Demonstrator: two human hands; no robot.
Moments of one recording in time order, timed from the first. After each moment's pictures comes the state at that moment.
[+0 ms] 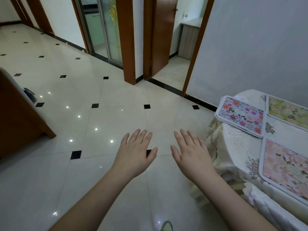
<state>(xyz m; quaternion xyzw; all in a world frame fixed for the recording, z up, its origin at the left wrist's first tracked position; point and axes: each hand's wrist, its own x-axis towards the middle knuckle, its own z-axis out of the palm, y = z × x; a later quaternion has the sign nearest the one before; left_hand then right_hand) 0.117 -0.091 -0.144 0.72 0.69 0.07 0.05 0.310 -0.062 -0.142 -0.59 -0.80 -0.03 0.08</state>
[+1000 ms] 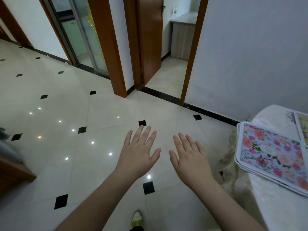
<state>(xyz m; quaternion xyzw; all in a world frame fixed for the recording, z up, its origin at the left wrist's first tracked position) 0.088 0.288 -0.151 0.76 0.65 0.01 0.03 0.269 0.285 -0.163 -0.61 -0.79 0.05 0.05</state>
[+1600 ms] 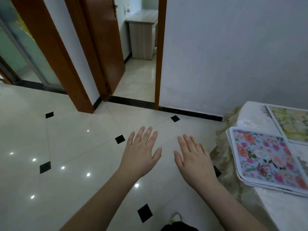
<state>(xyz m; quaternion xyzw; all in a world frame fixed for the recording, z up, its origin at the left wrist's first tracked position) 0.083 0.504 -0.160 0.85 0.53 0.01 0.05 0.258 0.437 -0.164 -0.74 -0.67 0.05 0.07</state>
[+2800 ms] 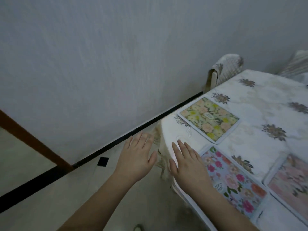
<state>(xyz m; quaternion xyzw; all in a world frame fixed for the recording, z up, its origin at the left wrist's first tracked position) 0.517 0.830 -0.174 0.99 0.11 0.05 0.04 0.582 0.647 -0.186 -0.95 -0.31 -0.01 0.09</state>
